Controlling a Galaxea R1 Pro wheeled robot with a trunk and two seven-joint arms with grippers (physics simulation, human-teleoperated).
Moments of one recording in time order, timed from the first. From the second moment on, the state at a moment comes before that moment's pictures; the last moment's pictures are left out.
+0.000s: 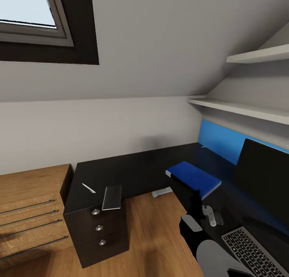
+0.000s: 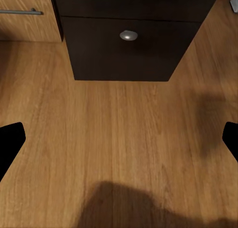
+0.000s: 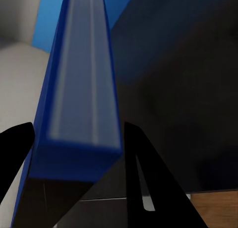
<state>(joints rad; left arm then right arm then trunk) -0.10 -0.04 0.31 -0.24 0.00 -0.56 -0.03 -0.69 0.17 -0.23 -0.35 -1.16 -0.75 0.12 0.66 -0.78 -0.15</state>
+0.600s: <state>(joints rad) -0.10 -0.04 0.32 -0.24 0.00 -0.56 -0.03 -0.69 0.16 -0.23 -0.35 -1.16 -0.73 0.13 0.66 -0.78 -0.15</state>
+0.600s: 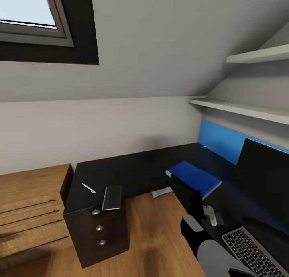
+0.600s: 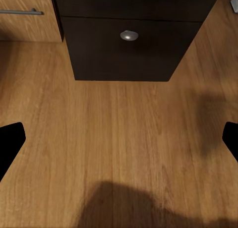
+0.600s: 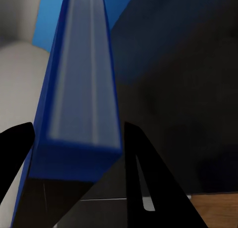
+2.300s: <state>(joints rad) -0.10 -0.04 0.32 -0.24 0.00 -0.56 -0.03 -0.69 0.16 -0.22 -0.35 -1.15 -0.74 0.13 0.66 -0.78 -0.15</state>
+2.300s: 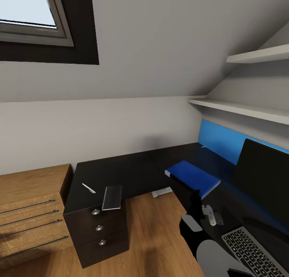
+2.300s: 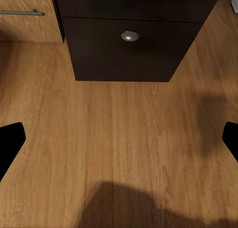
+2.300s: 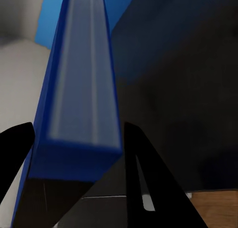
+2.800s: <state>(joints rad) -0.10 -0.04 0.32 -0.24 0.00 -0.56 -0.03 -0.69 0.16 -0.22 -0.31 -1.15 -0.72 0.13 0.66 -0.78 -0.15</state>
